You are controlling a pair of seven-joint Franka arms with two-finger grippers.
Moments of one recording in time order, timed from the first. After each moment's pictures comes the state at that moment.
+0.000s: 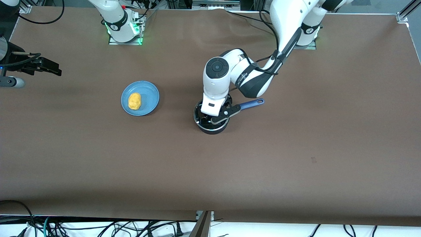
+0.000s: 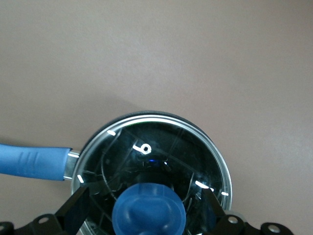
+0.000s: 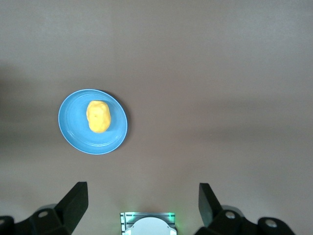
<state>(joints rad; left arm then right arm) -0.56 0.72 -0.26 -1.37 0.20 2.11 -1.37 -0.03 0.00 -0.02 -1.66 -0.01 1.48 -0.02</state>
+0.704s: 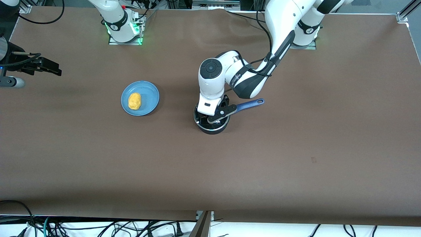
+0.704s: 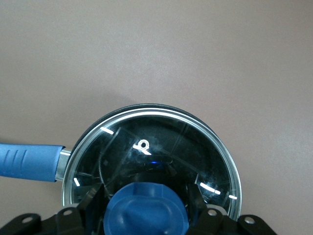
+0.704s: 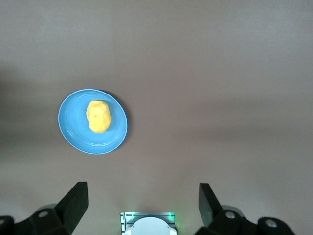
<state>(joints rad) -0.58 0.75 -0.26 -1.36 0.23 2.11 -1.40 -0.03 0.00 -0.01 -1.66 -0.01 1.48 -0.02</state>
